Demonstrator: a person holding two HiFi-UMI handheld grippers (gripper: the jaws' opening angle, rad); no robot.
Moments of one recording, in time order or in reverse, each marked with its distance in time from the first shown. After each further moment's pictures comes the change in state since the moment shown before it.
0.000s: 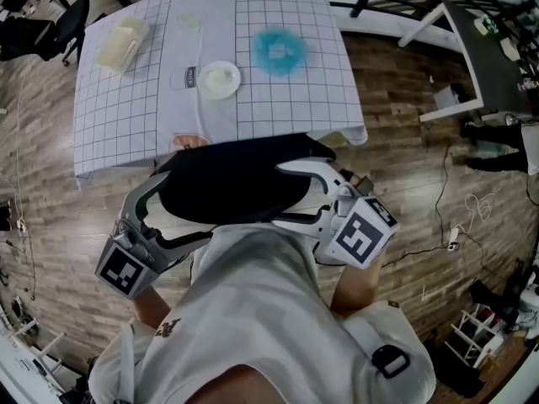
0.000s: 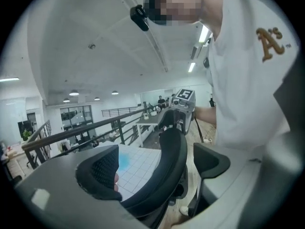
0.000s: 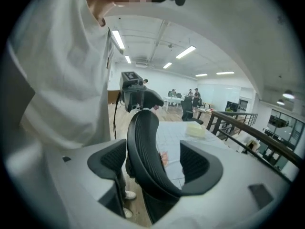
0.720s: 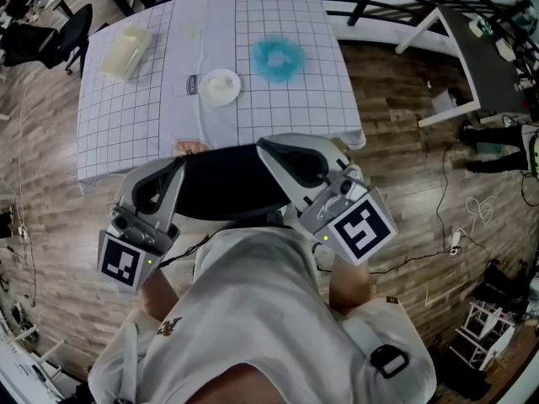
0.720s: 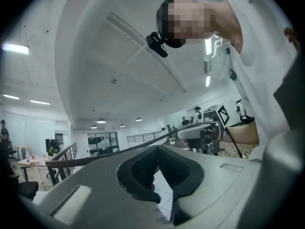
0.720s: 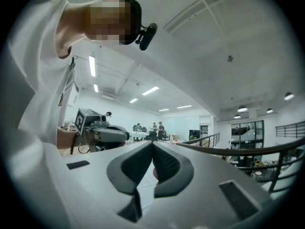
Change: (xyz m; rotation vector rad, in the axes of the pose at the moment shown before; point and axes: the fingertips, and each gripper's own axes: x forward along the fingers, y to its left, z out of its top) left arm -0.007 0.058 0.084 0.052 -0.335 0.344; right arm -0.040 -0.078 0.090 0.108 -0.406 -0.460
